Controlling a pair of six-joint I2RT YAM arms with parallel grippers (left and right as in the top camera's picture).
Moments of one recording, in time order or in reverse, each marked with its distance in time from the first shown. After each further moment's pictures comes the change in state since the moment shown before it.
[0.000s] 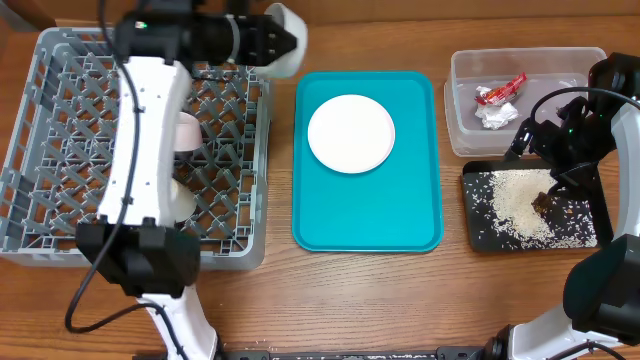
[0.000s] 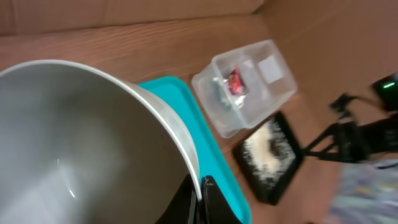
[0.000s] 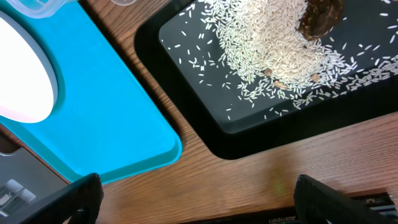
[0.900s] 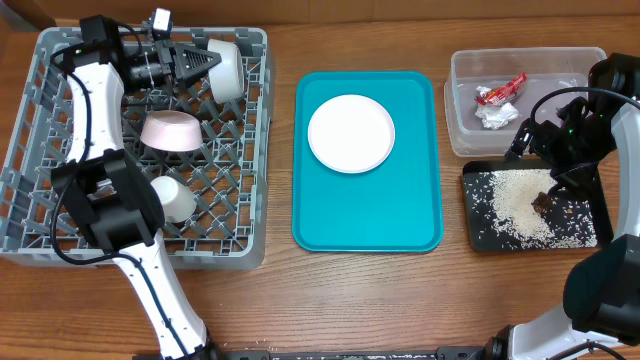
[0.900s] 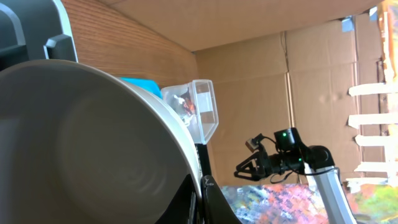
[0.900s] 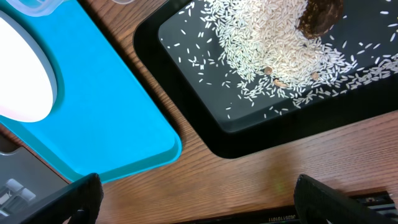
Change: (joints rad) left arm 0.346 0.376 -0.004 0.007 0.565 0.000; right arm 0.000 0.000 0.000 -0.003 0.000 0.000
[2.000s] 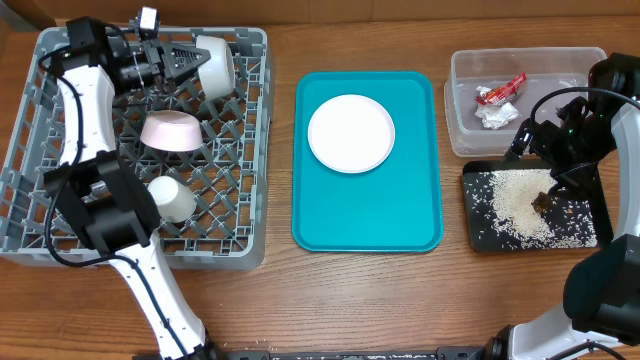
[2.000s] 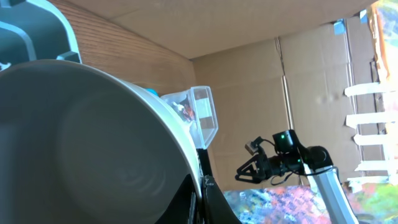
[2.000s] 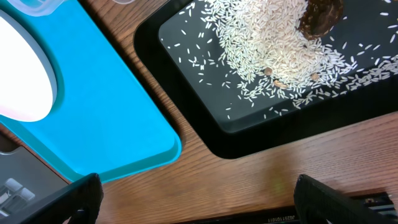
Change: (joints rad) left arm 0.023 0.000 0.000 0.039 0.020 0.000; right arm 0.000 0.000 0.000 0.001 0.001 -0.005
